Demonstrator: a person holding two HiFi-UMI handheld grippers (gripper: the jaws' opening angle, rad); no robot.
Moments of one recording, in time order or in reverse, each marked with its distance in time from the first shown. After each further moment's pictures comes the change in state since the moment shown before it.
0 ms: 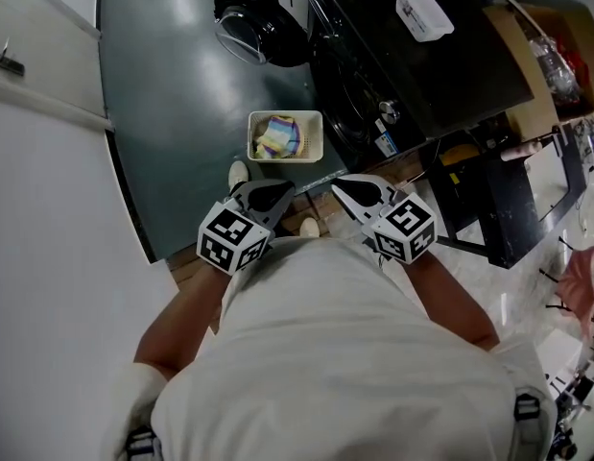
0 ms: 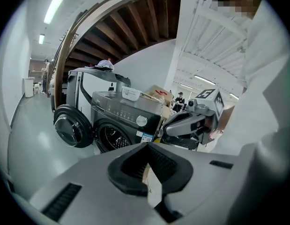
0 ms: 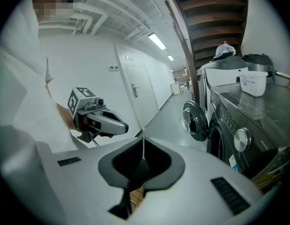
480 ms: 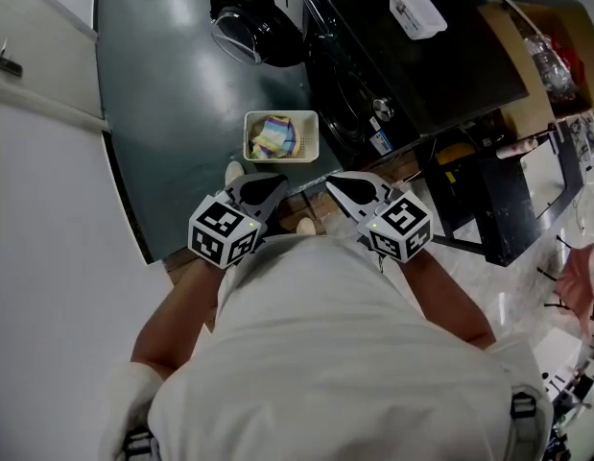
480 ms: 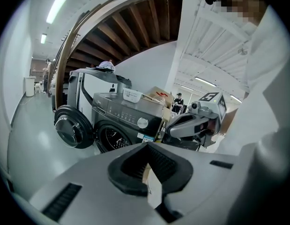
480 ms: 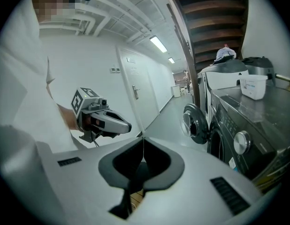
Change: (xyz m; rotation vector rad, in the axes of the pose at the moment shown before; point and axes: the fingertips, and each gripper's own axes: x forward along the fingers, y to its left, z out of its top) left arm -0.002 0.003 0.006 -0.016 -0.019 0.004; right arm -0.006 0.004 0.004 -0.015 -0.030 0.001
